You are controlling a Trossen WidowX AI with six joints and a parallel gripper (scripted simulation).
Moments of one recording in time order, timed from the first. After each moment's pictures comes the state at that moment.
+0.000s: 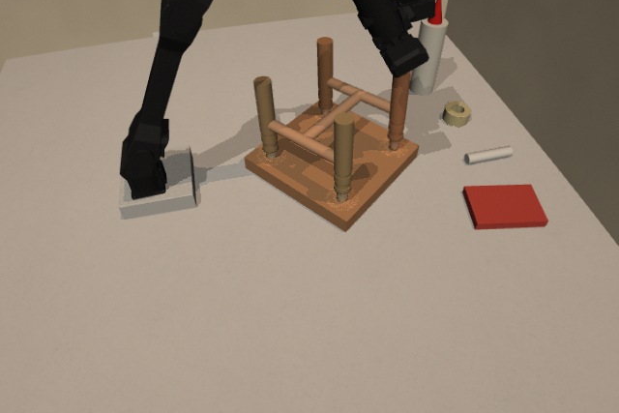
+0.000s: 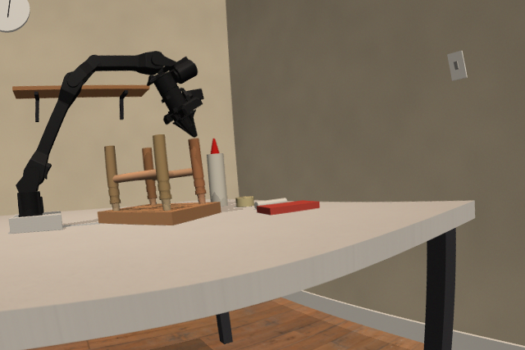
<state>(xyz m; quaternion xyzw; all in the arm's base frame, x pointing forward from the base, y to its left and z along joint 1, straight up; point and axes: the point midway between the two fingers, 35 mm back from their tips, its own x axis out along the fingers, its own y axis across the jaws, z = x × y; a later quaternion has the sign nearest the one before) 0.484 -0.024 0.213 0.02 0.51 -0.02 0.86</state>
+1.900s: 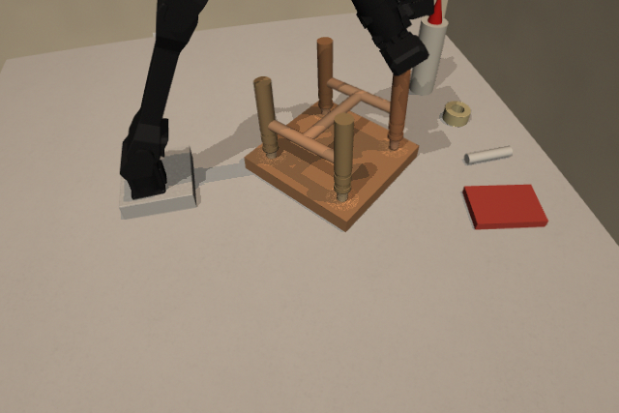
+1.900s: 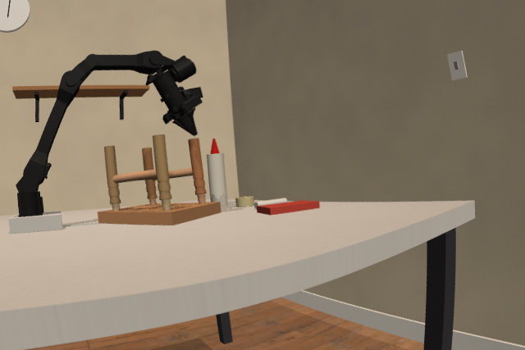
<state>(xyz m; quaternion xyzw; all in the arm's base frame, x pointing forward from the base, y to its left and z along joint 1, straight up) 0.483 -0.024 0.217 0.01 0.50 -0.02 0.87</state>
